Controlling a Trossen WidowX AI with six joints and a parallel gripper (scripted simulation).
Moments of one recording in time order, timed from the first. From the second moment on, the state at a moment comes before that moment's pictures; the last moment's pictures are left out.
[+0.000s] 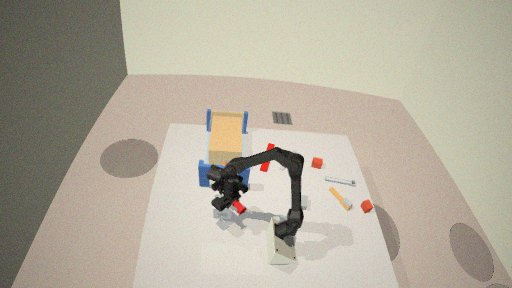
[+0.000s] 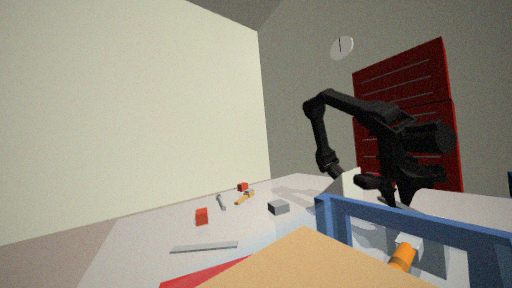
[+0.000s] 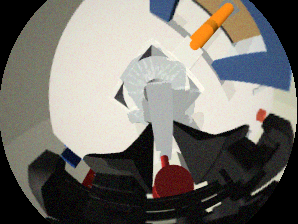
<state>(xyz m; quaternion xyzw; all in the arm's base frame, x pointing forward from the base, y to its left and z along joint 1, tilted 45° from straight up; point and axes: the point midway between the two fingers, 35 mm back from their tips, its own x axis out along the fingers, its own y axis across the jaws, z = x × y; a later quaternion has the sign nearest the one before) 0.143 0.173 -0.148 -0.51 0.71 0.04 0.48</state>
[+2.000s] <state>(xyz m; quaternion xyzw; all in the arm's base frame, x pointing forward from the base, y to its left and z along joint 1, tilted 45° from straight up) 0.145 0.171 -0.147 -0.54 0.70 0.07 0.46</state>
